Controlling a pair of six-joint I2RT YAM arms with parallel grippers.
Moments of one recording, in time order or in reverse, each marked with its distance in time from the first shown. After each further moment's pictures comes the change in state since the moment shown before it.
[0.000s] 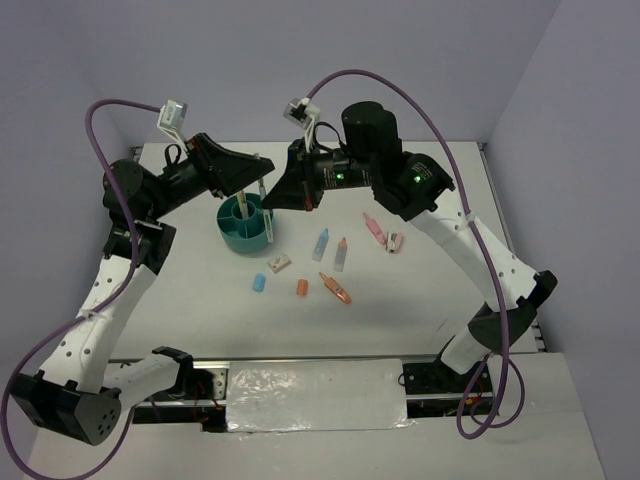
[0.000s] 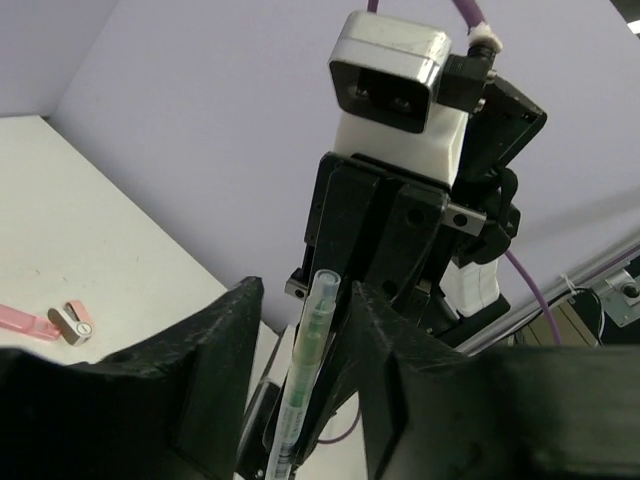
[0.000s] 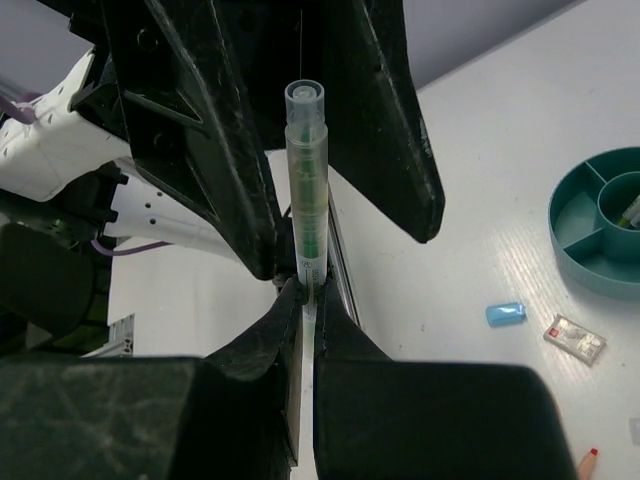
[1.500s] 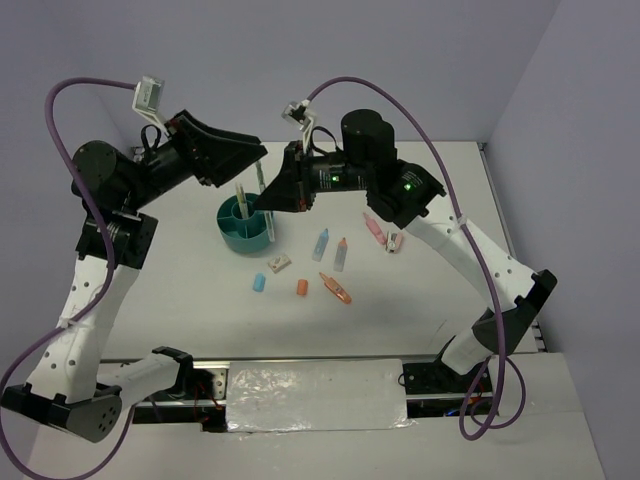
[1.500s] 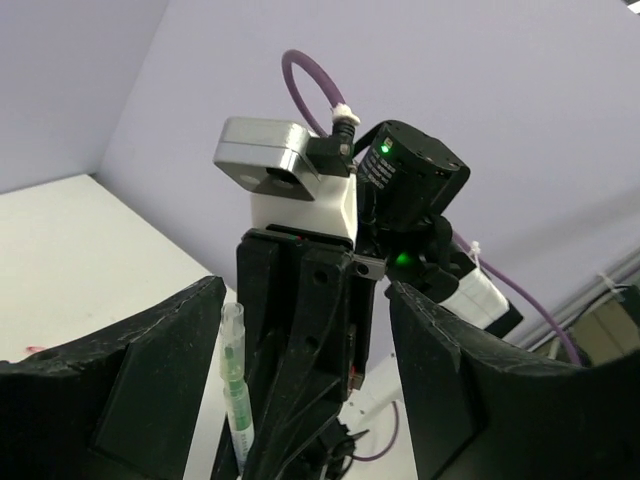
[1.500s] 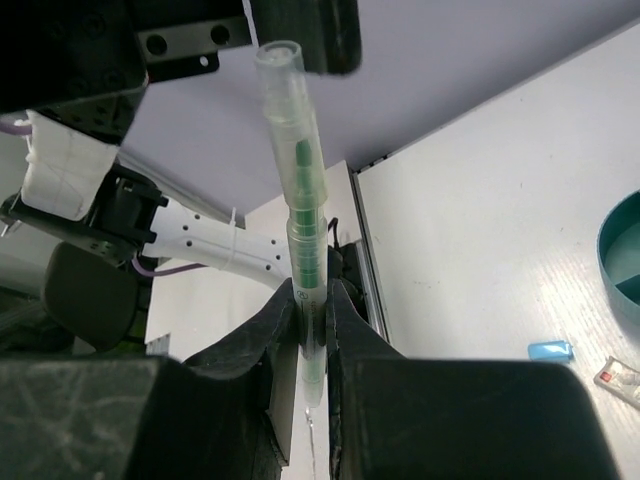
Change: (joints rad) left arm 0.000 0.016 0.230 -0.209 -0.023 0.151; right arm 0.003 -0.032 -0.142 0.230 -0.043 0.138
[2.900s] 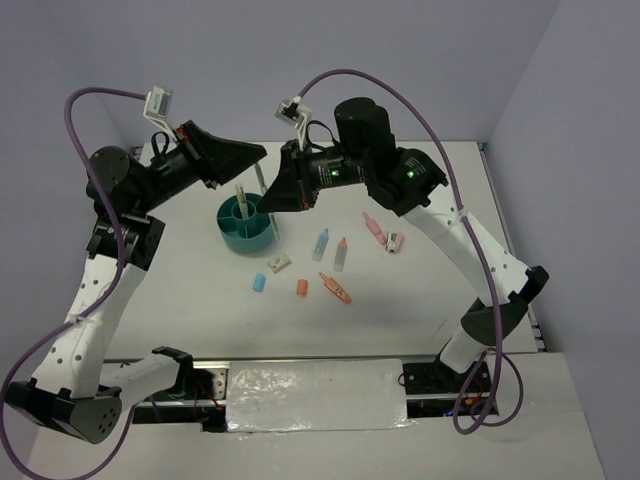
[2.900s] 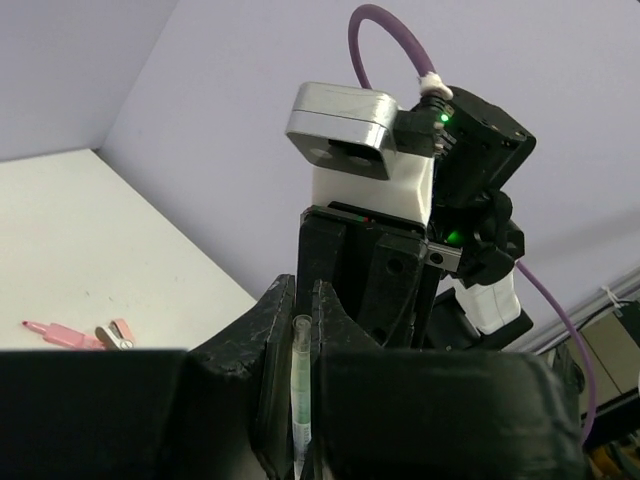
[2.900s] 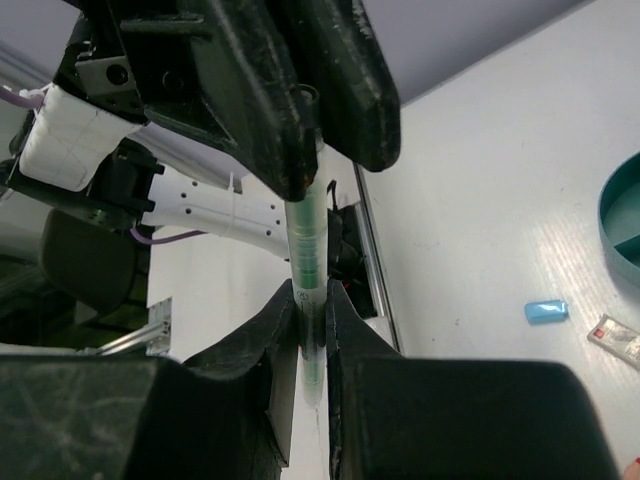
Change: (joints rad) left arm 0.002 0.006 -0.072 0.006 0.003 -0.018; right arm -0.005 0.048 0.155 -0.214 -0.013 -0.083
